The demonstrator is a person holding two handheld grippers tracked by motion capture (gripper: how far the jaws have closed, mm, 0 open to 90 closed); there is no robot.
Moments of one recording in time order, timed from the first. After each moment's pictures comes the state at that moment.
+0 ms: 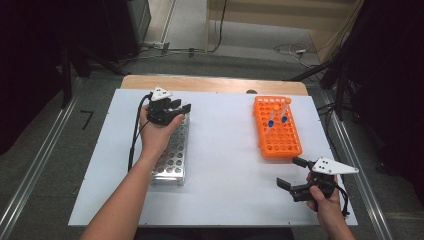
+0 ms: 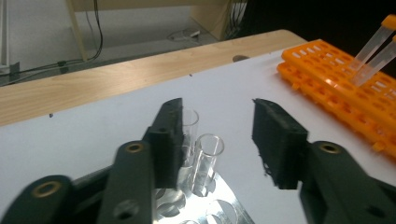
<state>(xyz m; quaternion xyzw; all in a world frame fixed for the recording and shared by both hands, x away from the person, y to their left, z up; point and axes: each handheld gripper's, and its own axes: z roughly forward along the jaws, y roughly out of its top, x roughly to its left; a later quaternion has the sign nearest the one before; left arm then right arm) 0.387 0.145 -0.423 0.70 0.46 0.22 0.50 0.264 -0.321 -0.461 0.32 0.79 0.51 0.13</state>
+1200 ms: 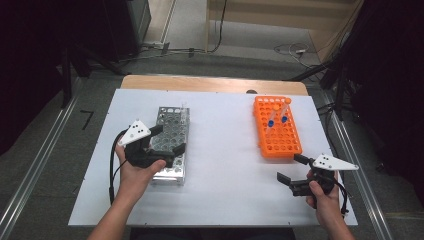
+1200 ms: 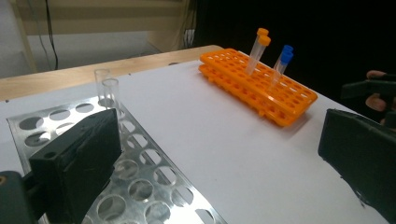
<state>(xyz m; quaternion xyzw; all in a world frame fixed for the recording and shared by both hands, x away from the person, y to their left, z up) 0.255 0.160 -0.417 0.70 0.39 0.19 0.57 0.273 -0.323 -0.462 0.34 0.78 0.51 0.14</state>
